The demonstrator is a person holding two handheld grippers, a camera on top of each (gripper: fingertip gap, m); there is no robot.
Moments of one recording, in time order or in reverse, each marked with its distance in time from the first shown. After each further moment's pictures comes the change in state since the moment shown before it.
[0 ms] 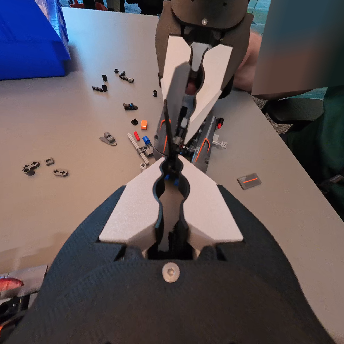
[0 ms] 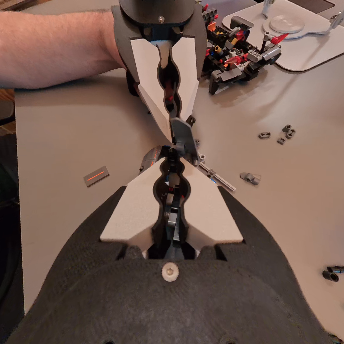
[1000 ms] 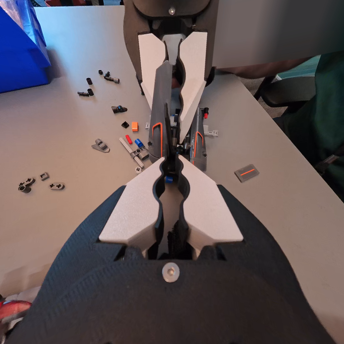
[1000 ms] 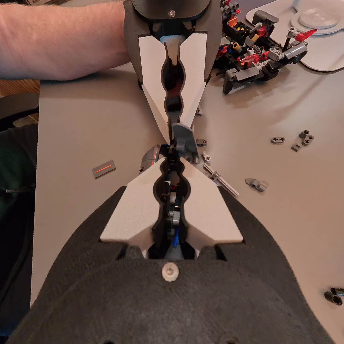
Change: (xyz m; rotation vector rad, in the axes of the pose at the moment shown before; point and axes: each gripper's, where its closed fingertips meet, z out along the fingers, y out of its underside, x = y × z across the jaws) left arm 0.007 0.000 0.003 -0.053 0.056 0.094; right arm -0.004 0.000 -0.001 -0.018 -0.123 -0.023
